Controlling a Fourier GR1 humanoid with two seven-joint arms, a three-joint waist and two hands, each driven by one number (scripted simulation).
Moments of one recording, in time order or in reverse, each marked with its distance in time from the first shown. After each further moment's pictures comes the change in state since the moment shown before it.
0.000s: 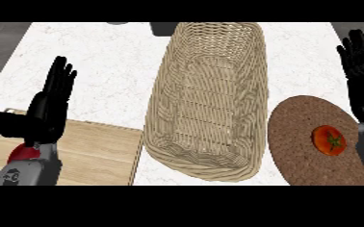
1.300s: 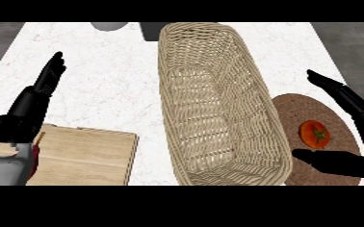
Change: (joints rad) left arm -0.012 0.187 -0.039 0.002 -0.156 -0.124 -0.020; right arm 0.237 -0.213 0.157 -0.472 0.497 0.056 0.114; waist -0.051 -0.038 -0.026
